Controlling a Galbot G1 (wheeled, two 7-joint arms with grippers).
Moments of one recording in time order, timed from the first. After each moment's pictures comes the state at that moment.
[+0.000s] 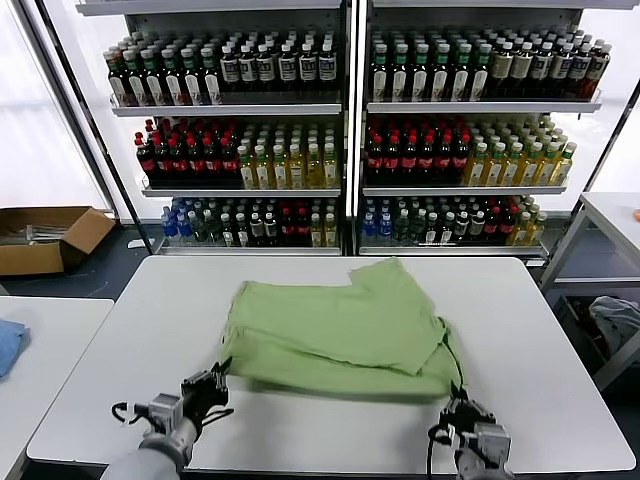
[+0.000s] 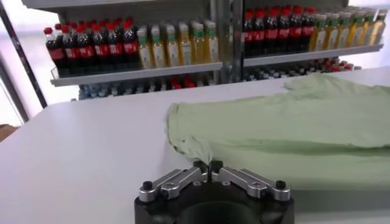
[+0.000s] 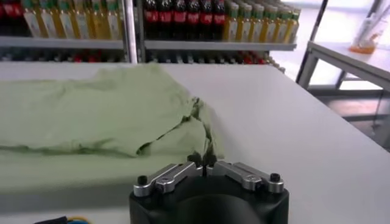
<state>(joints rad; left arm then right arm) 1.51 -1.14 -0.44 -2.10 -0.35 0.48 -0.11 -1.73 1.28 0.39 2.29 0.27 -0.57 0.53</state>
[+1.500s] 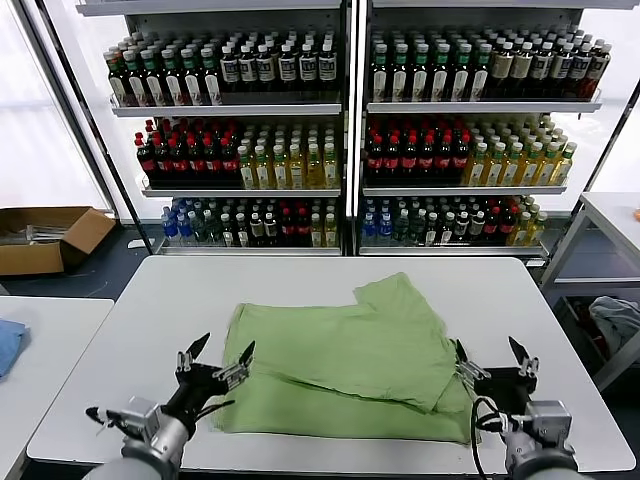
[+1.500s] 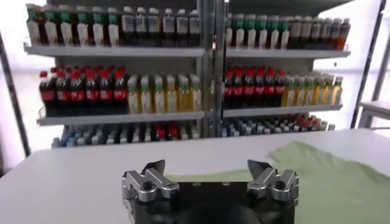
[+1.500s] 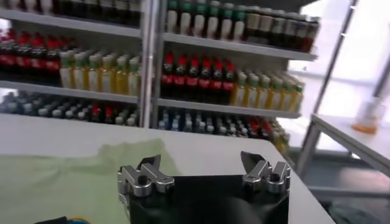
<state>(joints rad) 1.44 -1.14 -0.49 -2.22 -0.44 0.45 -0.04 -1.41 1.02 0.55 2.25 0.38 -0.58 0.16</state>
